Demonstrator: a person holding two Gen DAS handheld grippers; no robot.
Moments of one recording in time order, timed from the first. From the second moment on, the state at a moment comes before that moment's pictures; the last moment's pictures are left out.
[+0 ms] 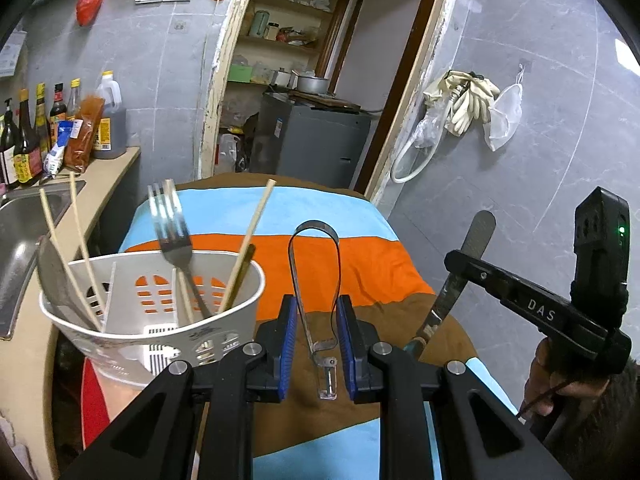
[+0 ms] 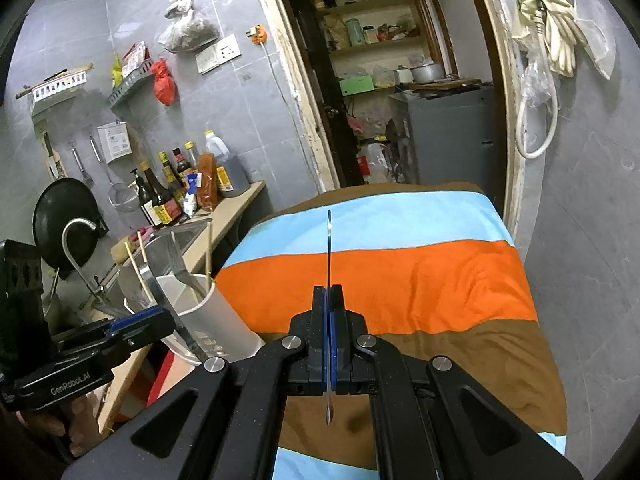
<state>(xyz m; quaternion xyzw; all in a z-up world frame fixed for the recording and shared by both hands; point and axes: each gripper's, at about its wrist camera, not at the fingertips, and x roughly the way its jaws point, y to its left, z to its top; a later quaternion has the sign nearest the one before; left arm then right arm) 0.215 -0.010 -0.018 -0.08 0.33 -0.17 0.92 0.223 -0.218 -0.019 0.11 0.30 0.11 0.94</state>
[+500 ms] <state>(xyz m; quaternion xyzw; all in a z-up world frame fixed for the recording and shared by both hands) 0.202 0.029 -0.028 -0.11 0.35 -0.17 0.91 0.225 -0.185 -0.003 0.09 0.29 0.15 0.94</state>
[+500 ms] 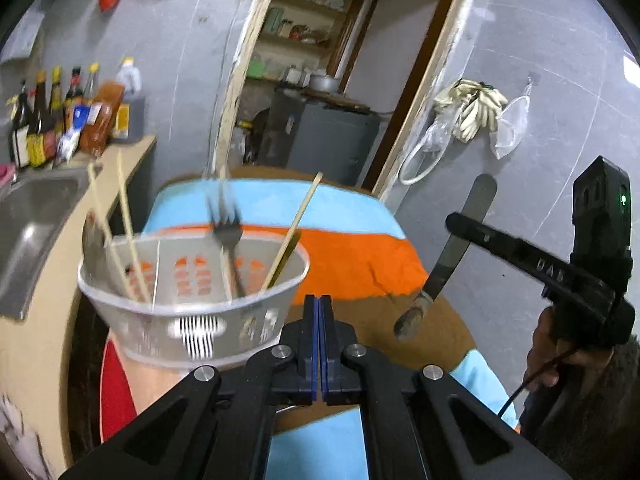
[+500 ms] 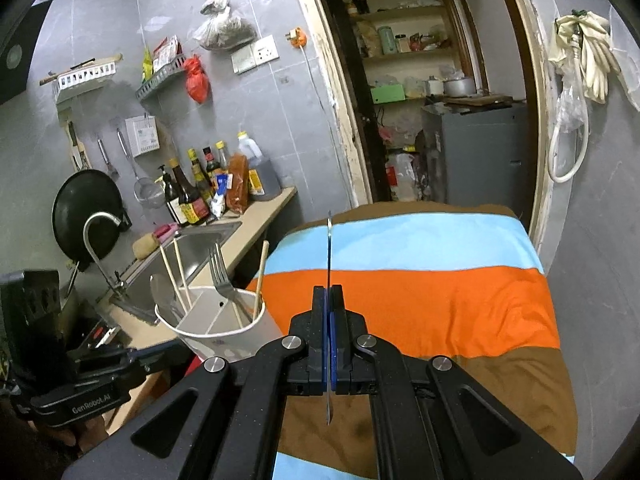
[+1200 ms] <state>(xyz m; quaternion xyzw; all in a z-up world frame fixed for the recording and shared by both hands) 0.218 -0.017 -0.151 0.15 0.50 -0.20 0.83 0.215 -0.219 -0.045 0.12 0.34 0.10 0.93</state>
